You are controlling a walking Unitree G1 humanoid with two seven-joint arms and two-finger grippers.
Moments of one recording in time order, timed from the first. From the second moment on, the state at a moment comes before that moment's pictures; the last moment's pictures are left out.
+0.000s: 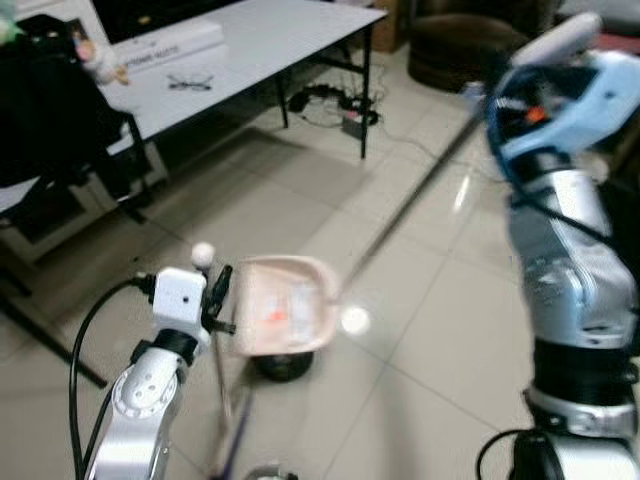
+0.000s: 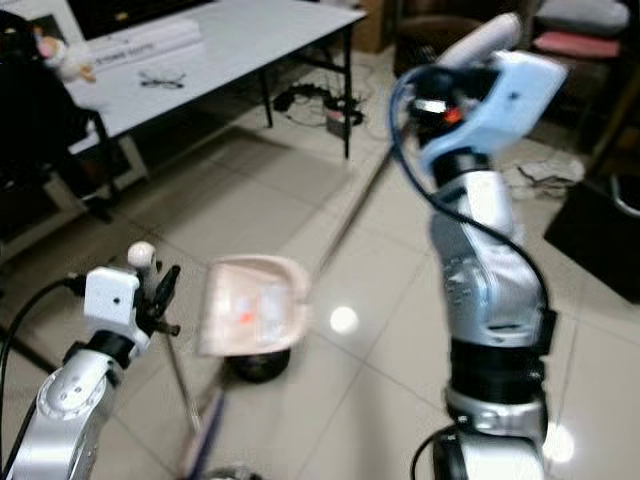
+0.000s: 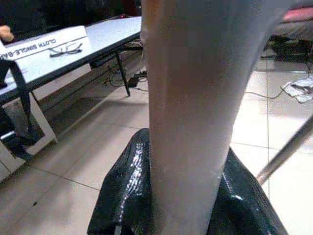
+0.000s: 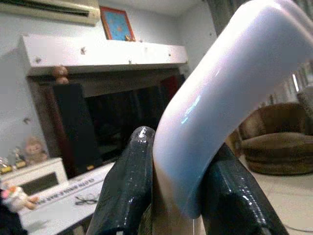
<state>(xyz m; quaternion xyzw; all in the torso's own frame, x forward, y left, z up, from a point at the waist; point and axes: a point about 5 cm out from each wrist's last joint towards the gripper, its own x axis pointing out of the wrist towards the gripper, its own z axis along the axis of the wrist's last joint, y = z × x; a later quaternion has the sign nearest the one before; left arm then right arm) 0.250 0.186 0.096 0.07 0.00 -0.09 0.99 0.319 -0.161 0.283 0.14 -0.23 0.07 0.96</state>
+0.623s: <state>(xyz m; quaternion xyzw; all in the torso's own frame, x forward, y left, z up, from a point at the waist) 0.250 0.194 0.094 0.08 0.02 -0.08 0.99 0.320 -0.143 0.272 0.16 -0.21 0.10 0.96</state>
